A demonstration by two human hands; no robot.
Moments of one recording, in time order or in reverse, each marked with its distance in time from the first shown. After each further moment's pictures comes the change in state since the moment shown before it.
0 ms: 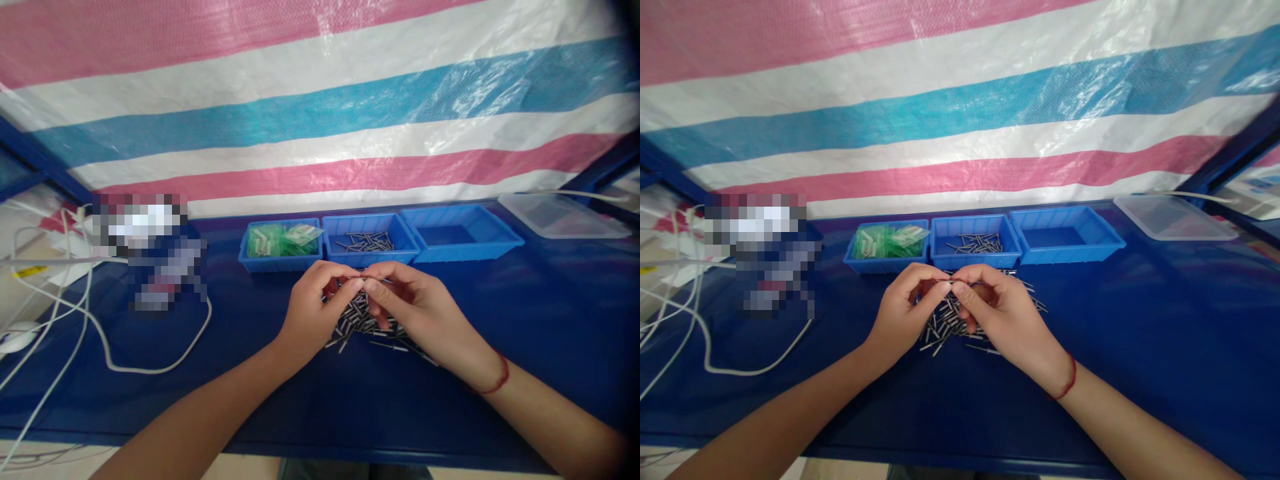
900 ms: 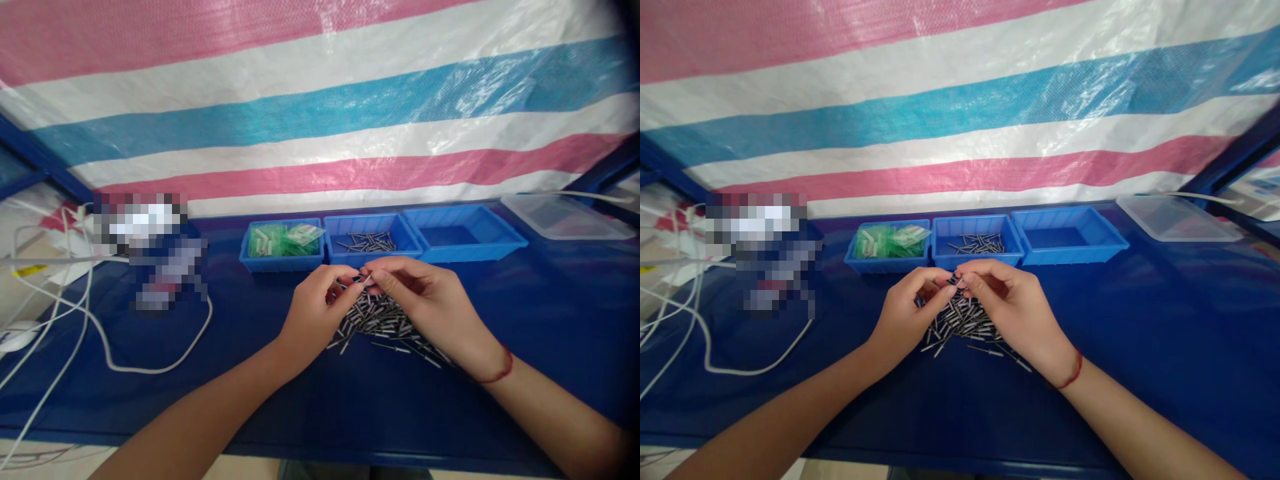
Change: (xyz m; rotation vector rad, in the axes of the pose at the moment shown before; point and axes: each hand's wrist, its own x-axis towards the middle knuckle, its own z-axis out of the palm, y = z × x) left_hand -0.003 -0.004 0.001 0.061 -0.068 -0.044; right_hand 0.008 0.009 -0.012 -0.139 0.135 -0.176
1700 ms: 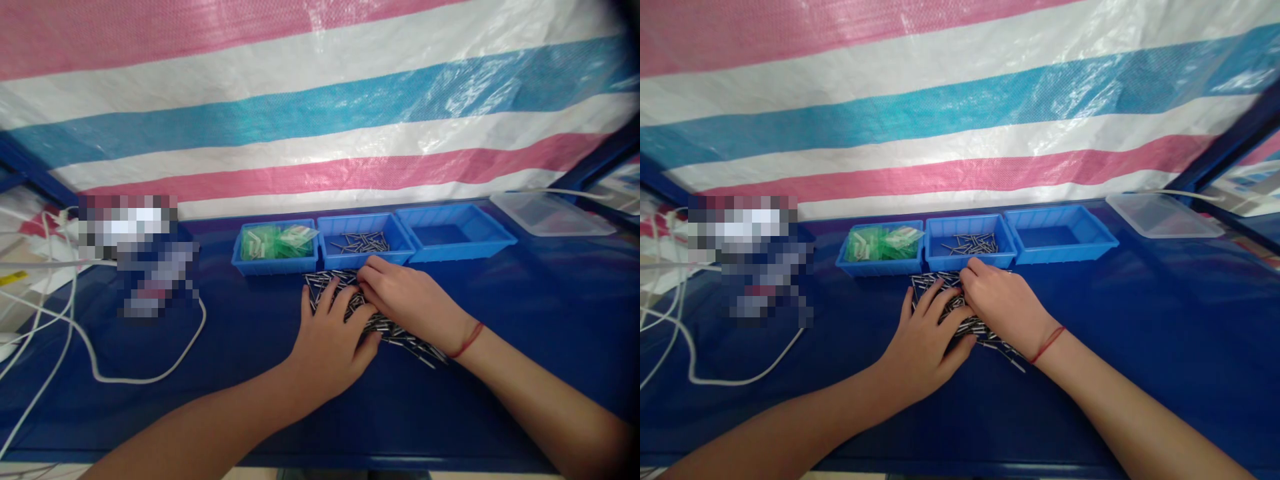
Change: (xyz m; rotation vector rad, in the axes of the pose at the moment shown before) left_hand -0.029 0.011 0.018 0.612 -0.309 0.139; right_hand 0.018 0.000 -0.003 -1.314 -0.426 -0.225
